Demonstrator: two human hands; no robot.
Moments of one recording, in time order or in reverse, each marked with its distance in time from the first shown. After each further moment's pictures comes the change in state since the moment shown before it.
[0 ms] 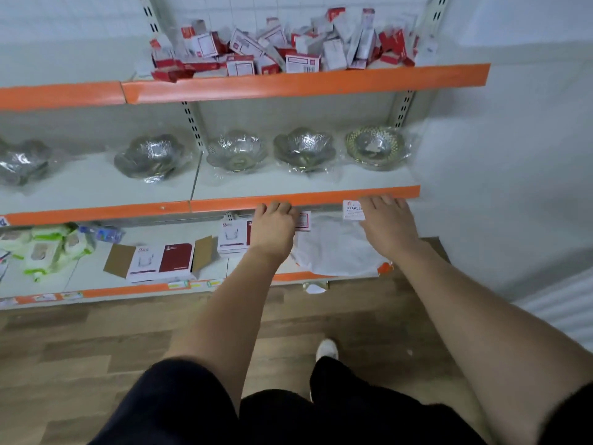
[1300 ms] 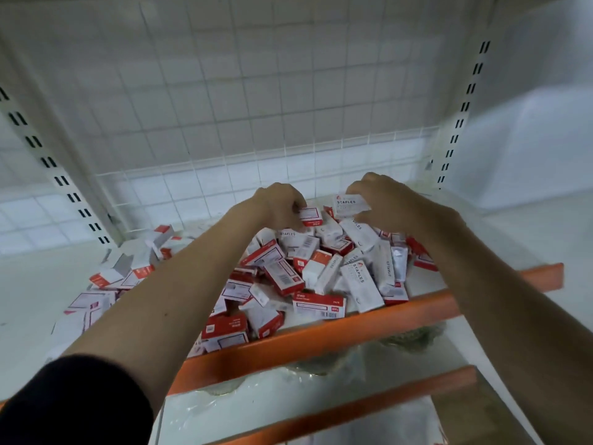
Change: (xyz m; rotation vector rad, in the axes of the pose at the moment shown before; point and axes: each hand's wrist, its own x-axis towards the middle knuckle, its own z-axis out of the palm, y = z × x) left_hand 0.457 -0.133 -0.178 -0.240 -0.167 0.240; right_hand 0.421 0.081 -0.150 0.152 -0.054 0.040
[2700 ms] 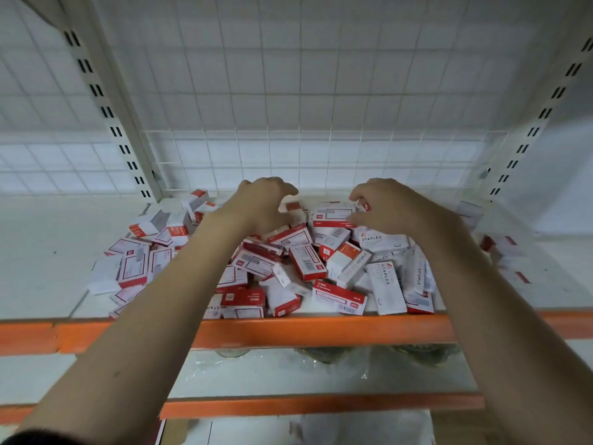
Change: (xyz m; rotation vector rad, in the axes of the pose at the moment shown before) left_hand -0.064 -0.043 0.011 0.071 0.182 -0.158; right_hand 0.022 -0.044 0.004 0.021 -0.151 -0.095
